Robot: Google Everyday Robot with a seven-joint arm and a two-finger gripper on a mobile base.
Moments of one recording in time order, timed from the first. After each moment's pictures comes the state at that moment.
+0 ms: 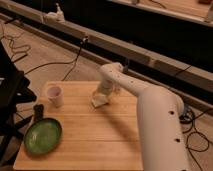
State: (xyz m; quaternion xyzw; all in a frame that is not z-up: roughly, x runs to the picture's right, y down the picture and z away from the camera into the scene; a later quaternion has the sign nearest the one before) arm -0.009 0.072 0.968 -0.28 0.22 0.82 0.45
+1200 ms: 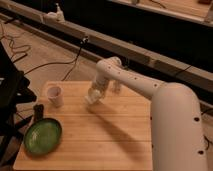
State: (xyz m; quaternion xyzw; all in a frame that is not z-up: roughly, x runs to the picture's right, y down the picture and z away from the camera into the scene) arm -0.057 0.033 0.880 -0.30 0.12 0.77 0.54
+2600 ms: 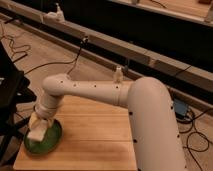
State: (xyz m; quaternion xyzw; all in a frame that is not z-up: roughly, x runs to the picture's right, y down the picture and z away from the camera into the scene) arm -0.331 0.186 0.715 -0.56 0.03 0.48 0.67
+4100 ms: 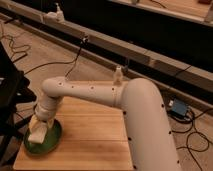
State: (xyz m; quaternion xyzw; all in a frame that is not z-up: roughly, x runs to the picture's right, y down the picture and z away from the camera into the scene) arm -0.332 0.192 0.736 -0.57 0.04 0.48 0.67
